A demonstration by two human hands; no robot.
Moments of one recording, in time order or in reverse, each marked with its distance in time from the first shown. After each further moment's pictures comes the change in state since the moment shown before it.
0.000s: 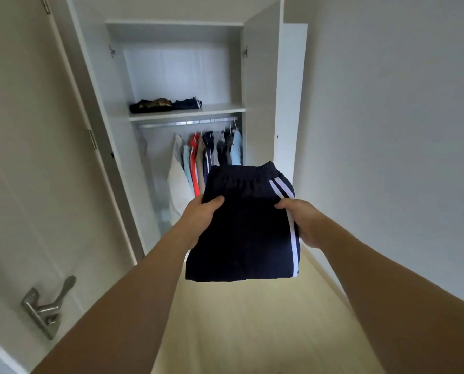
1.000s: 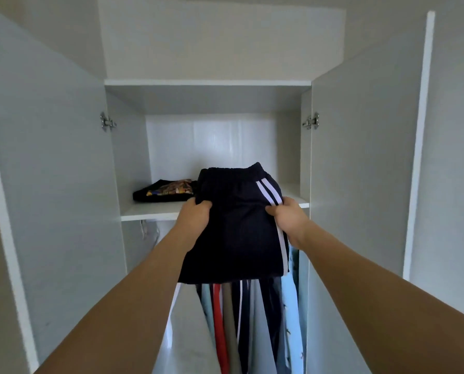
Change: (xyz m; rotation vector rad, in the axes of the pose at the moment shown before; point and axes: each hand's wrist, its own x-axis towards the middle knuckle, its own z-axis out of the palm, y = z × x) left_hand 0.684 0.154 -0.151 0.052 0.363 0.286; right_hand 0.664 -0.290 0.197 -0.056 -0.029 -0.455
